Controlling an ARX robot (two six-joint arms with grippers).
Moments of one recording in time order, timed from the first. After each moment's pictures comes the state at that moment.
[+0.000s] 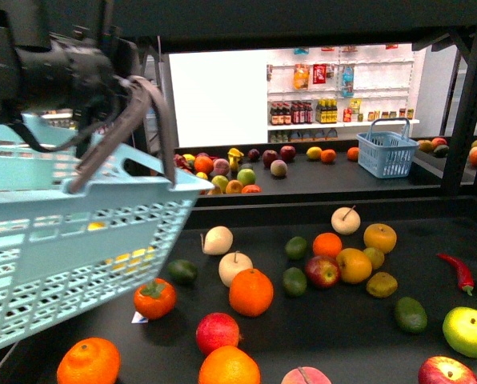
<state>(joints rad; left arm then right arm) -0.20 1.87 1.32 0.61 -0.07 -1.27 0.00 0.01 0.02 0.00 0.00 0.00</state>
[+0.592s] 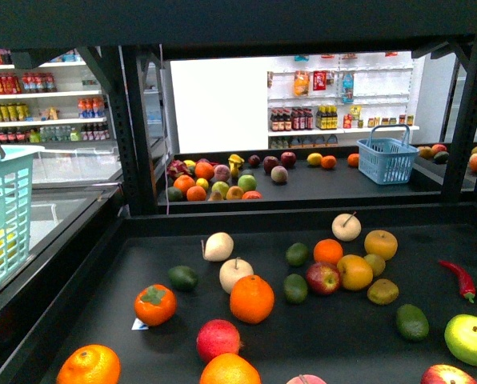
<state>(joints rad) 0.14 1.85 1.13 1.10 -0.20 -1.48 0.00 0.01 0.02 0.00 0.00 0.00</state>
